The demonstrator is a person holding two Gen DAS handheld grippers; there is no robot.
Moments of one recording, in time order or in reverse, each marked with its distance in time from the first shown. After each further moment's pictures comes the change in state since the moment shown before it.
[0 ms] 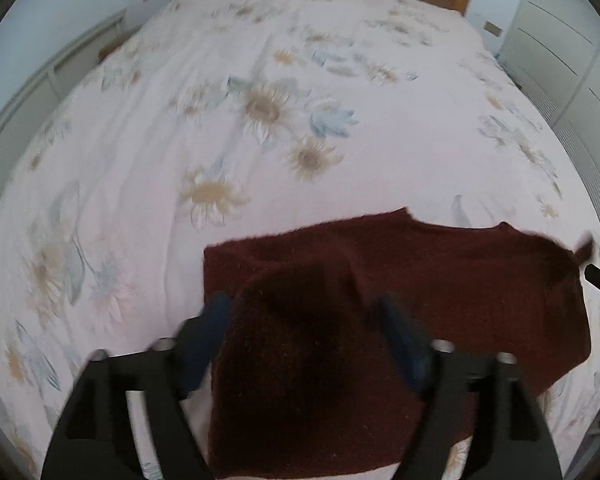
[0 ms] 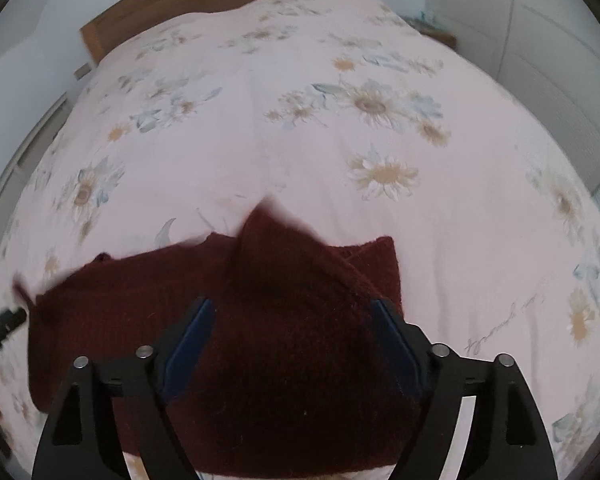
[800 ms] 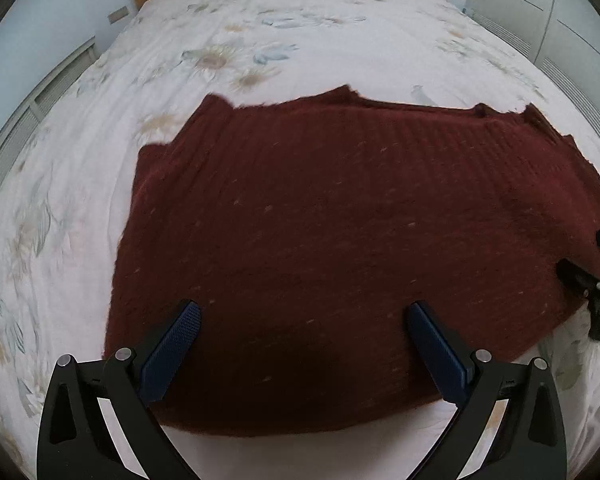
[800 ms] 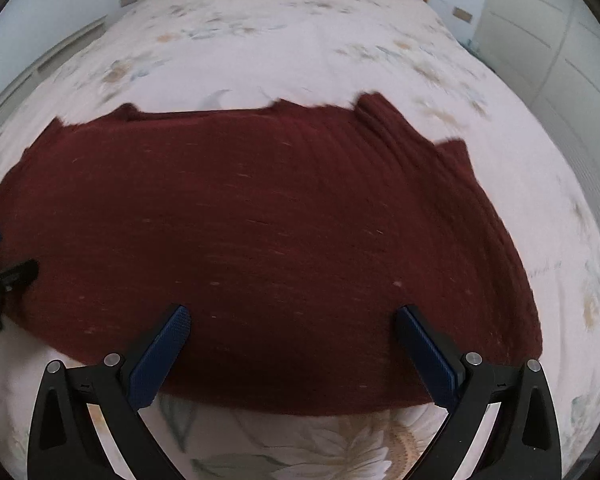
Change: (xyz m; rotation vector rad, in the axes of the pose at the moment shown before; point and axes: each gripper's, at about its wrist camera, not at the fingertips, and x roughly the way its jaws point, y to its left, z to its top) left arm 0.049 -0.043 -0.094 0.147 0.023 0.041; right arm 0.044 0.038 -0.110 -0.182 0.045 -0.046
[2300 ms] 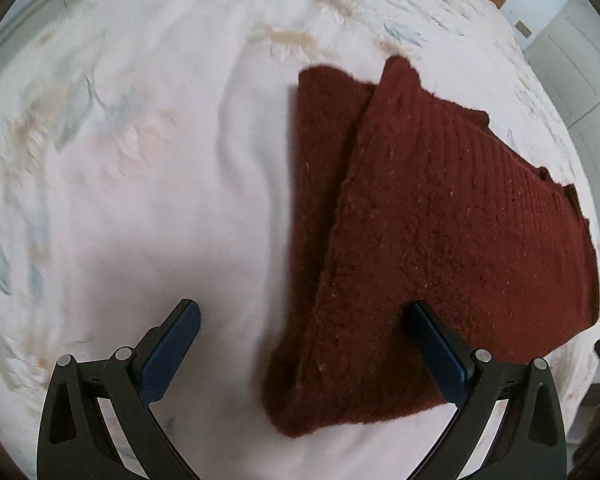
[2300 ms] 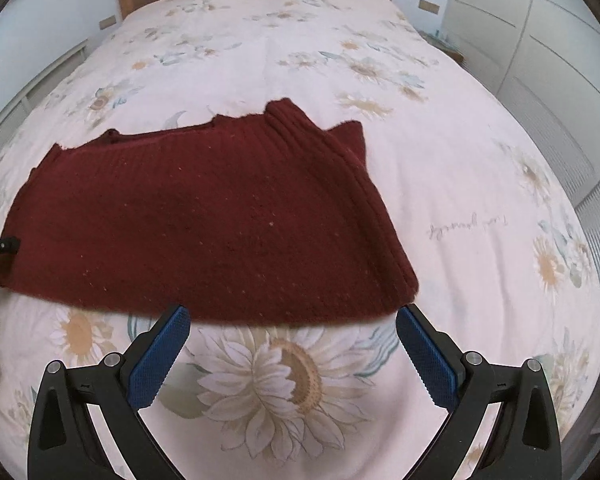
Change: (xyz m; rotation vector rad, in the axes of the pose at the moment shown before) left arm 0.014 0.126 -0.012 -0.313 0.173 -0.156; right arm -0.072 -0.059 -0.038 0.063 -0.016 -0.023
